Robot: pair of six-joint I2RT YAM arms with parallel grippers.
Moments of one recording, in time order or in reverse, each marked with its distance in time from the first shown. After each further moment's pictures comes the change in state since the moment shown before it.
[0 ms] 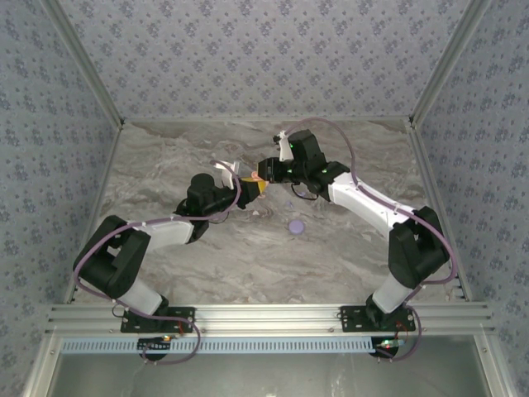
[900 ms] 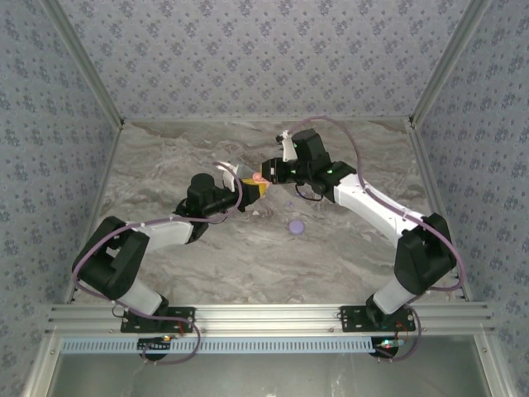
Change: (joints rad) left arm 0.000 -0.010 0.000 -0.035 0.031 0.133; right arm 0.001 -0.057 0.000 -0.064 0.006 -0.030
